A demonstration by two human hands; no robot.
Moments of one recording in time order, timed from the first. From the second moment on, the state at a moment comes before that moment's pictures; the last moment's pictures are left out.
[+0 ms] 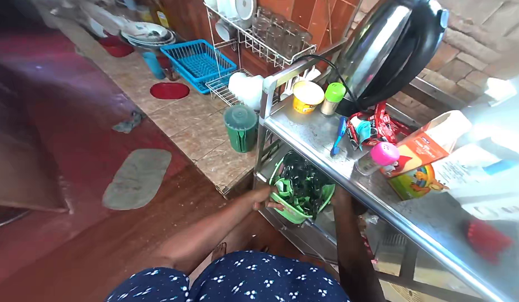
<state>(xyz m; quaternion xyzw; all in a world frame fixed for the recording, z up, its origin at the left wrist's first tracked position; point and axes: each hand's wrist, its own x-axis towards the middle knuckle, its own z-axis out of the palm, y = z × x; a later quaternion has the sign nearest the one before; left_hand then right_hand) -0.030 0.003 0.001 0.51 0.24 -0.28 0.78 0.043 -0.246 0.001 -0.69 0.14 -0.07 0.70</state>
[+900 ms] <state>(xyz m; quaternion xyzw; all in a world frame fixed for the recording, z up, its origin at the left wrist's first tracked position) -0.163 0.359 -0.016 0.54 0.27 -0.24 0.76 -0.081 0.113 -0.030 -0.56 0.09 -0.02 0.83</state>
